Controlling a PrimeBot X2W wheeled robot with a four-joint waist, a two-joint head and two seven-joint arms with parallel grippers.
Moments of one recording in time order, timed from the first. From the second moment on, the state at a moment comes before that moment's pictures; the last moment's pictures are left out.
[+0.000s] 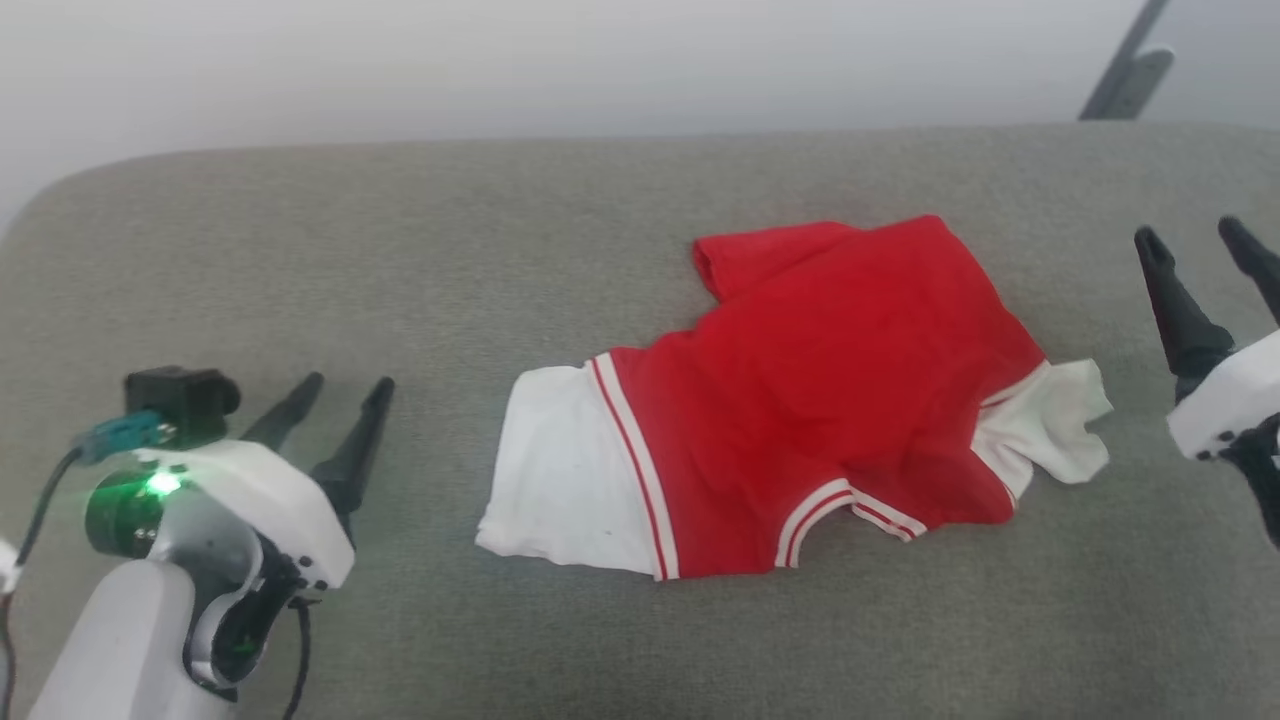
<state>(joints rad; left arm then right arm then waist) -0.28 0.38 -0.13 0.20 -0.62 -0.12 0.20 -0.41 -0.45 0.03 0.23 0.52 0.13 0.10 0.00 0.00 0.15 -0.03</state>
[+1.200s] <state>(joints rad) -0.30 0.34 -0.33 0.14 -0.67 0.08 0.80 -0.32 -0.26 -0.01 0.21 0.34 0.13 -0.16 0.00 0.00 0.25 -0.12</state>
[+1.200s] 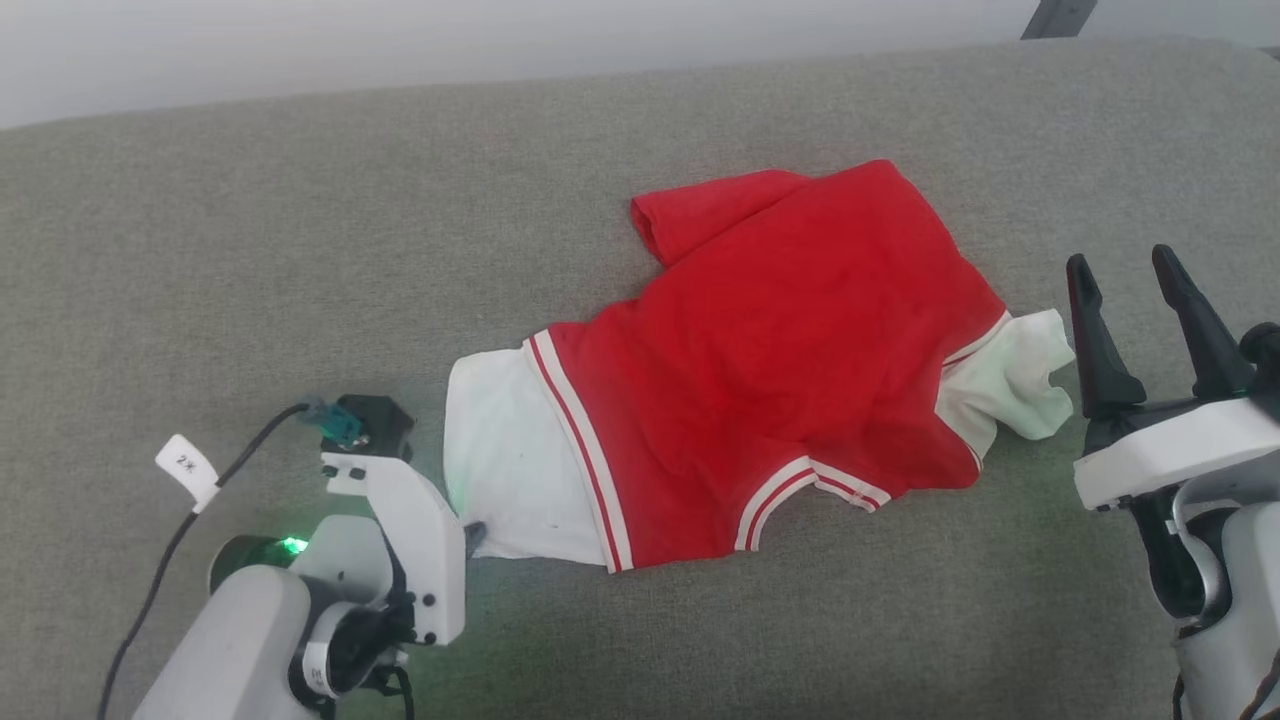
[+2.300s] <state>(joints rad) -0.25 0.52 -0.20 0.28 -0.65 0.07 0.65 -0.27 -0.28 -0.02 0.21 0.36 0.13 -0.12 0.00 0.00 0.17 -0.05</state>
